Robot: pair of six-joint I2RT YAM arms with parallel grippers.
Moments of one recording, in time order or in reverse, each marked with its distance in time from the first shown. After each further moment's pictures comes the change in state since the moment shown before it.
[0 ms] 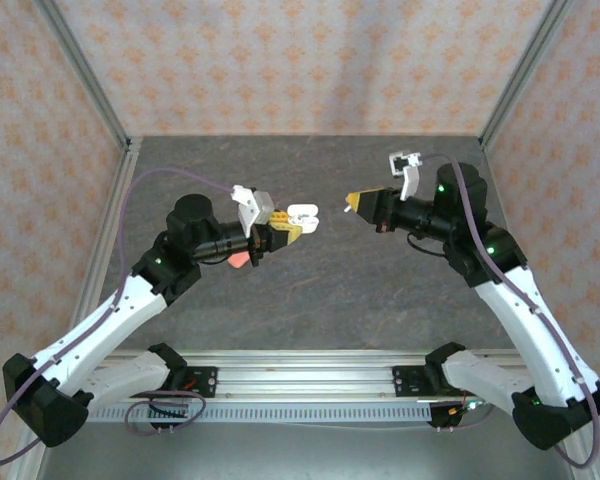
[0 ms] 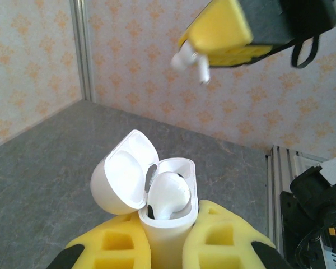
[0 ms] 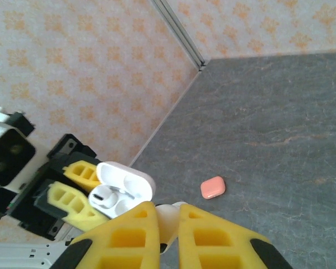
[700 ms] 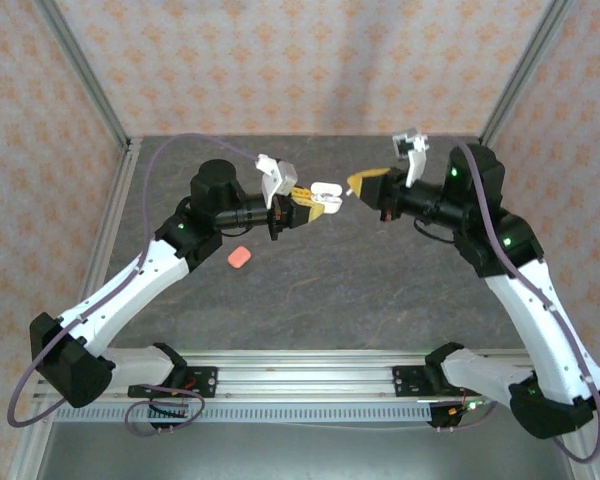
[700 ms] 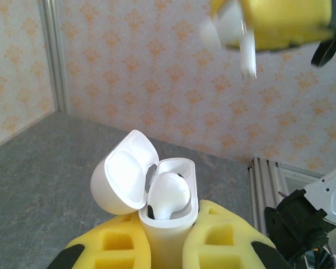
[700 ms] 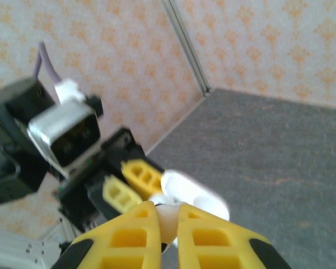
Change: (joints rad) left arm 0.001 0.239 0.240 -0.004 0.116 -0.023; right arm 0.021 0.023 0.172 -0.089 0.022 -0.160
